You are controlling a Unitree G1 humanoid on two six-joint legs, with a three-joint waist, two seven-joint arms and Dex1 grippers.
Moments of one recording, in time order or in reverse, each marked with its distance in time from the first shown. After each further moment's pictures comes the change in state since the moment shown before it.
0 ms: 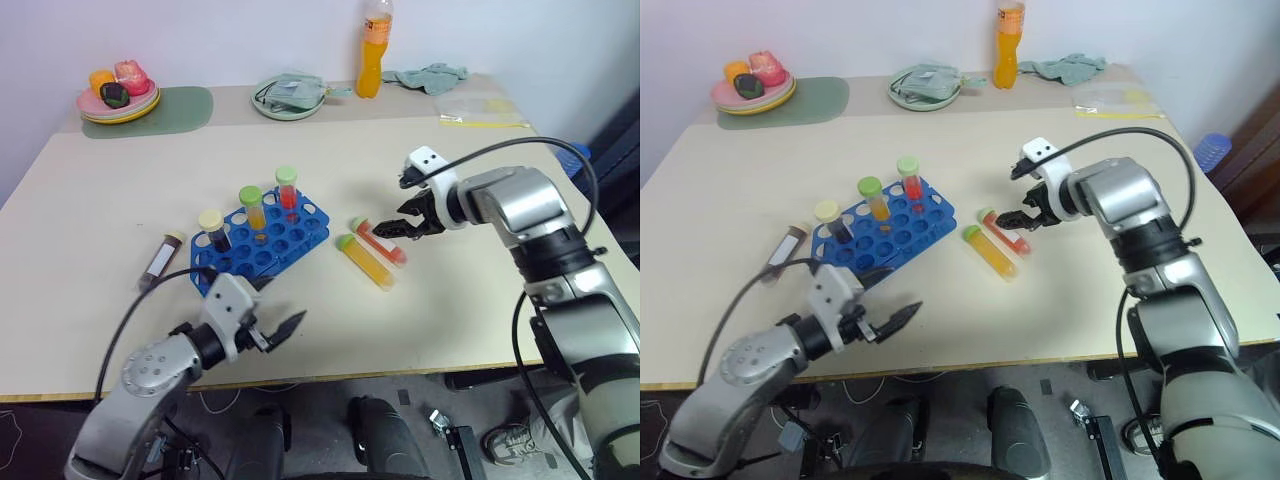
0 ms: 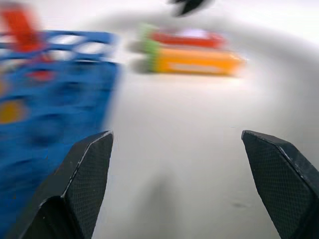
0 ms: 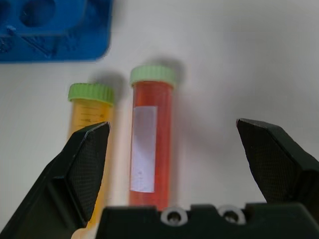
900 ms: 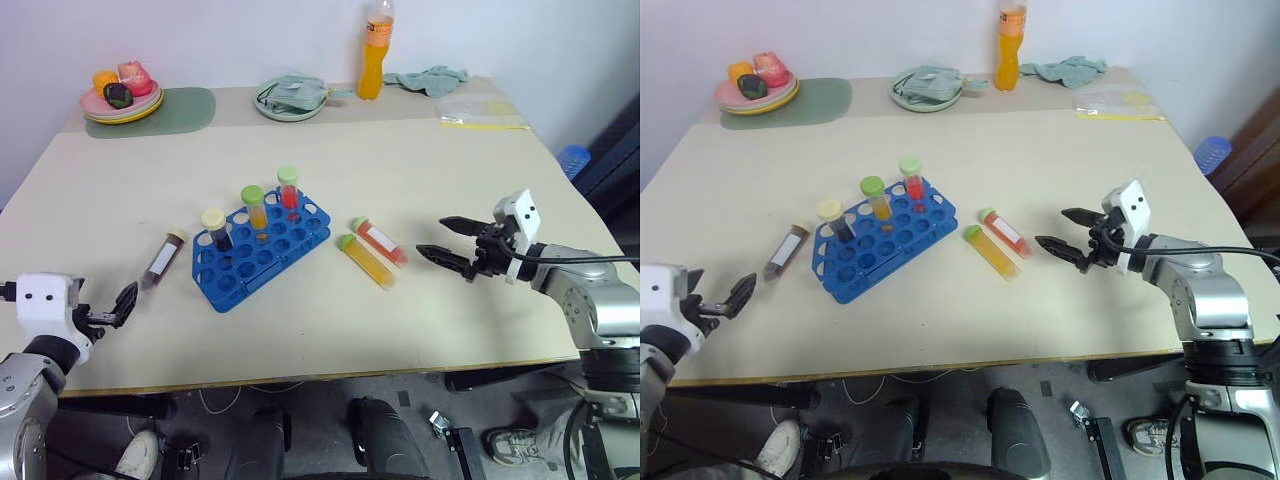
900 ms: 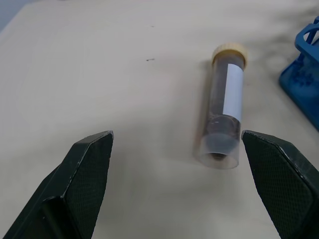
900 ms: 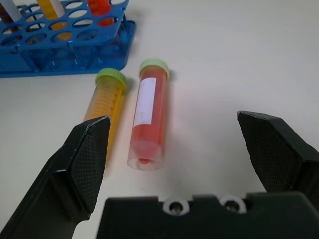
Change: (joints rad) left arm 0.120 -0.015 0.696 0.224 -0.099 0.082 0.182; right arm 0.702 -0.120 -0.504 -0.344 0.236 -0.630 0.034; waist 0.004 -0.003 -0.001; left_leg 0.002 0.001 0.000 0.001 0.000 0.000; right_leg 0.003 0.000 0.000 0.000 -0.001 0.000
